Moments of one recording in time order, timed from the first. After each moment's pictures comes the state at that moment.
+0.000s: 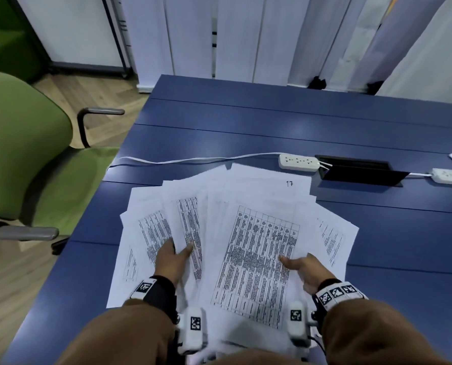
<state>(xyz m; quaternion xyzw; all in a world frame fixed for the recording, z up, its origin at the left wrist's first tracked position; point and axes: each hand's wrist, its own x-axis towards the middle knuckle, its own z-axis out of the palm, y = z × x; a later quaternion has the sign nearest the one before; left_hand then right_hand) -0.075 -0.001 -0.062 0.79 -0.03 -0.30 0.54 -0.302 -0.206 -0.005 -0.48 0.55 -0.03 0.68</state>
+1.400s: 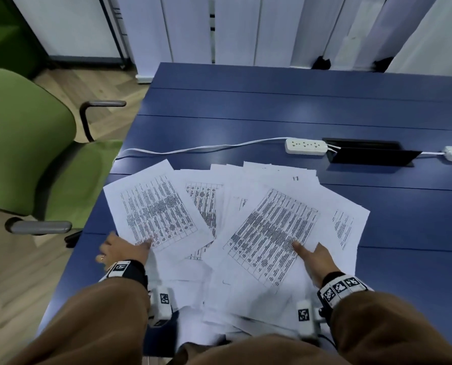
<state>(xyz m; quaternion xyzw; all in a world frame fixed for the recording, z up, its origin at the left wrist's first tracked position) 0.006 0.072 -0.061 0.96 0.07 -0.15 0.21 -0.310 -0.181 -0.016 -0.55 0.56 -0.15 0.60</state>
